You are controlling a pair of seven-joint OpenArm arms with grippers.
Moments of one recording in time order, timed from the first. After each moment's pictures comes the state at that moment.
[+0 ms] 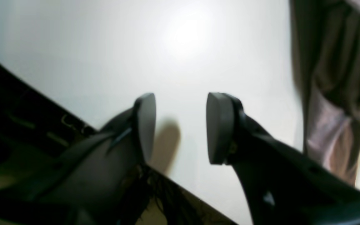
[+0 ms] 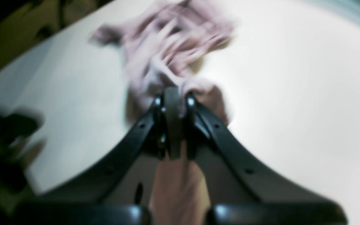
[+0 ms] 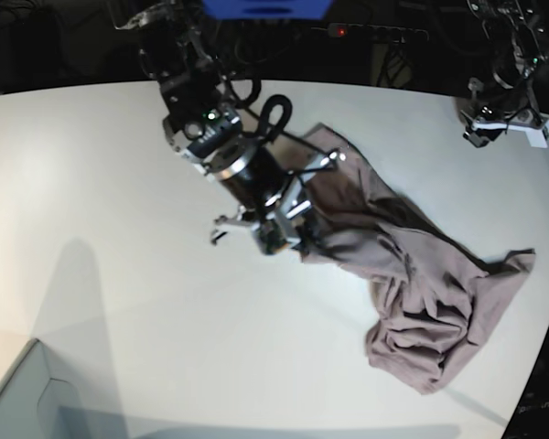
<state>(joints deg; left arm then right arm) 20.8 -4.4 -35.4 87.2 -36.9 -7.0 36.2 -8.0 -2.2 -21.0 98.4 -0.9 15.9 -16.0</state>
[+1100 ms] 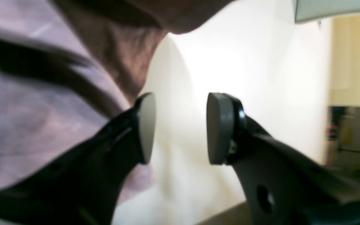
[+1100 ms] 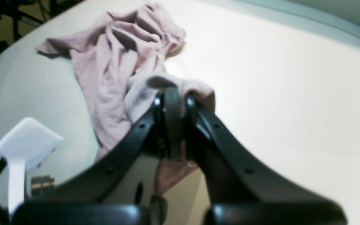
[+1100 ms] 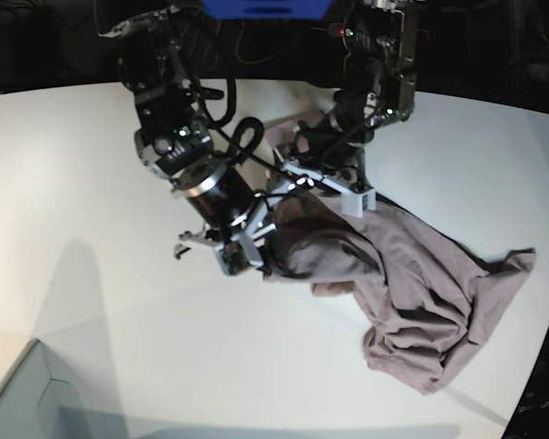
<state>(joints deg) 12.8 7.7 0.6 86.3 -35.3 -6.0 32.7 -6.4 -1.0 -15.5 99.7 -0.9 15.9 -19.1</state>
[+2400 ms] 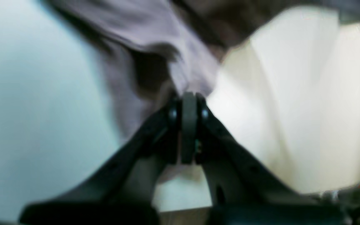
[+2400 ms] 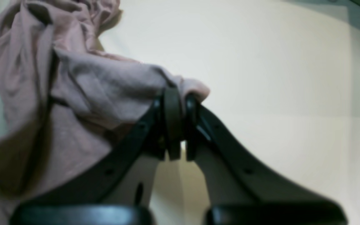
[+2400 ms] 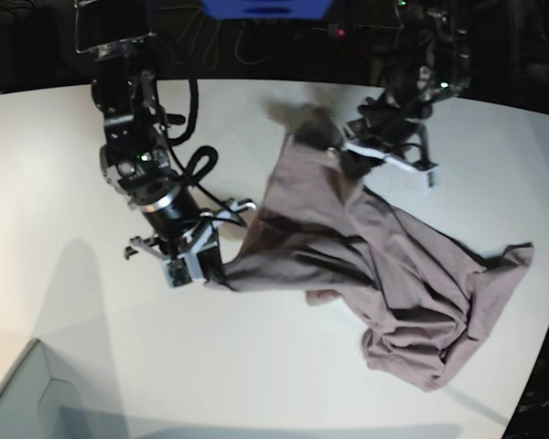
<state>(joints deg) 22.2 -4.3 -3.2 100.6 -41.7 3.6 33.1 -3.4 1.7 -5.8 92.1 -0.9 15.9 -19.1</state>
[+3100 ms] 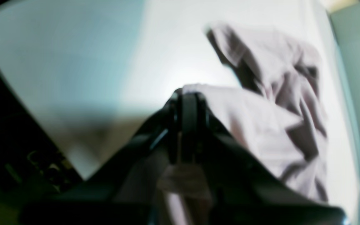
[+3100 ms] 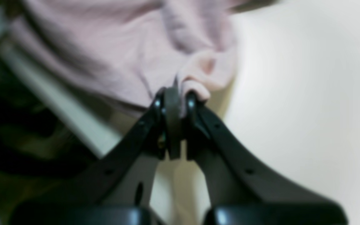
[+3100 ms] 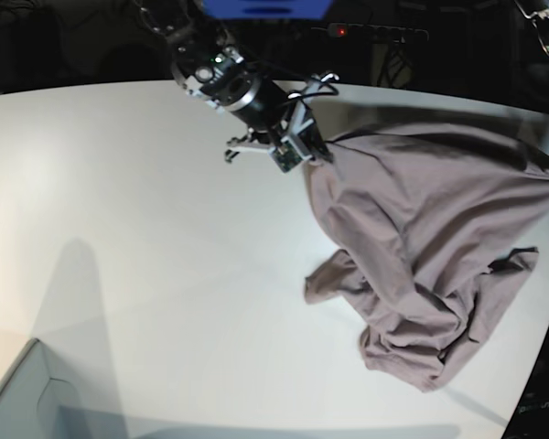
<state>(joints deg) 12.4 -17.8 -46.3 80.7 -55.0 3.3 34.1 -17.2 0.7 -26.7 92.1 -0.4 15.7 -18.4</state>
